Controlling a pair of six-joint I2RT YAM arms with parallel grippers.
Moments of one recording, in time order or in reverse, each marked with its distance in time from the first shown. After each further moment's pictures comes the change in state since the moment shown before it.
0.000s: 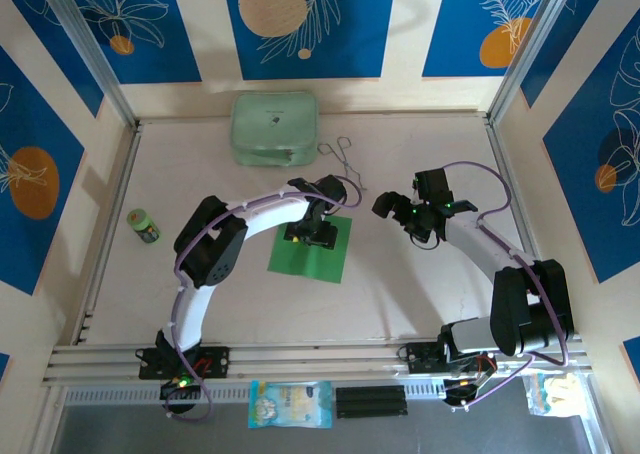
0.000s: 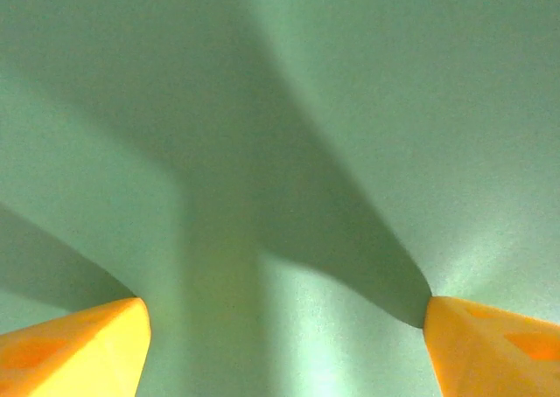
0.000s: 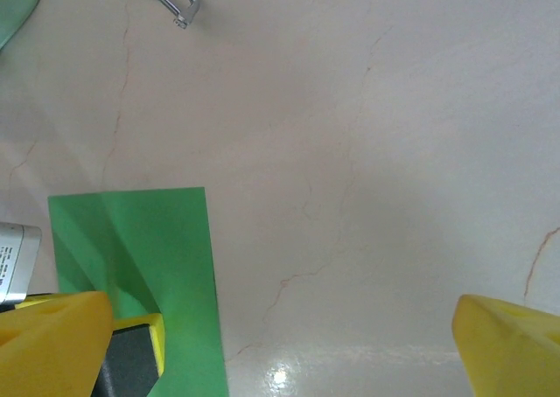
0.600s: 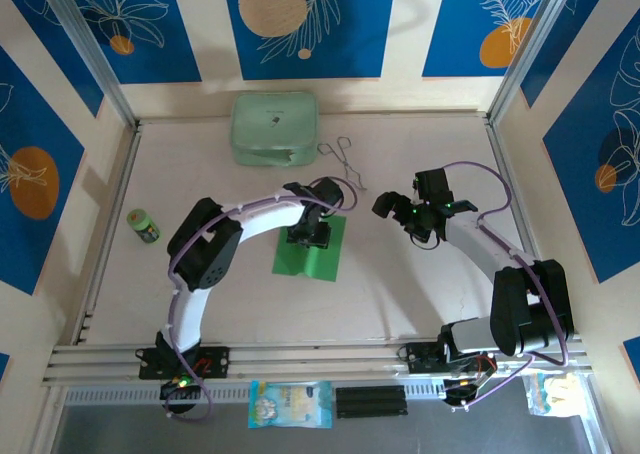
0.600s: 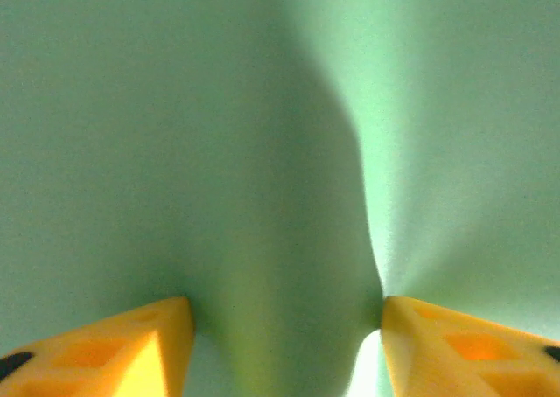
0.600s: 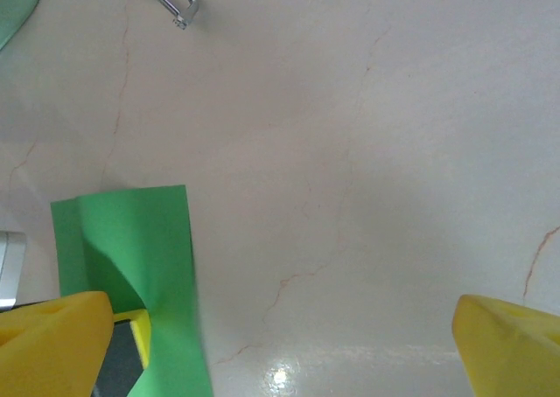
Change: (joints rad) left arm 0.000 -0.068 -0.109 0.099 -0.013 -0.047; right arm -0.002 0.000 0.000 0.000 -0.001 0.000
